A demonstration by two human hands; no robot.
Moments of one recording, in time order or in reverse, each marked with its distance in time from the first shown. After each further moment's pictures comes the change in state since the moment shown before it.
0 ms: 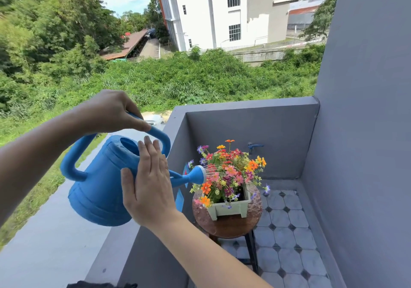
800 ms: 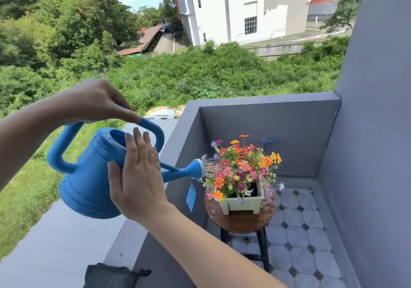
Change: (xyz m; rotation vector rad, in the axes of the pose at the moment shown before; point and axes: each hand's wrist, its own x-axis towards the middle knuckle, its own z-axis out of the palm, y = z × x) left_hand -0.015 -0.020 -0.033 -0.102 -0.049 -0.138; right_hand 0.016 -0.029 0.021 0.055 -0.058 -0.063
